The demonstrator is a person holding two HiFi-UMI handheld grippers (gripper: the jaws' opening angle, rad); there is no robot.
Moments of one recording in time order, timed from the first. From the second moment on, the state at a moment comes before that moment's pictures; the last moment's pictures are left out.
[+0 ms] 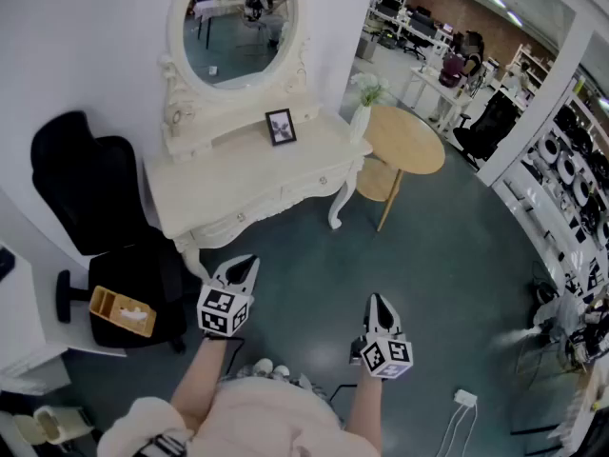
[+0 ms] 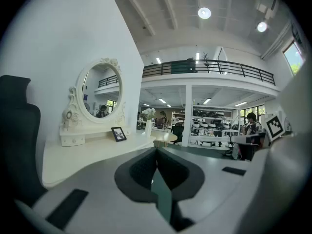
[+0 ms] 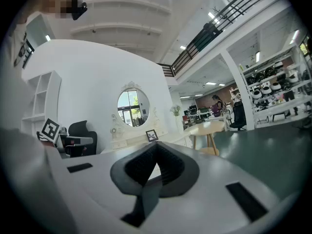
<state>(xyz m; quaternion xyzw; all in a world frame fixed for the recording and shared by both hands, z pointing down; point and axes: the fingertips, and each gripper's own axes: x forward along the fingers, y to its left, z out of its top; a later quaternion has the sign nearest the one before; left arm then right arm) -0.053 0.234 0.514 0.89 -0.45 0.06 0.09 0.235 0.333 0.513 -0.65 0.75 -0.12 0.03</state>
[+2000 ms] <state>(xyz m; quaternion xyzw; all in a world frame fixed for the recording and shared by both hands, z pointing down) -0.066 0.228 0.530 0.89 -0.43 0.07 0.11 0.209 0.319 0.510 -0.65 0.75 -0.12 0.05</state>
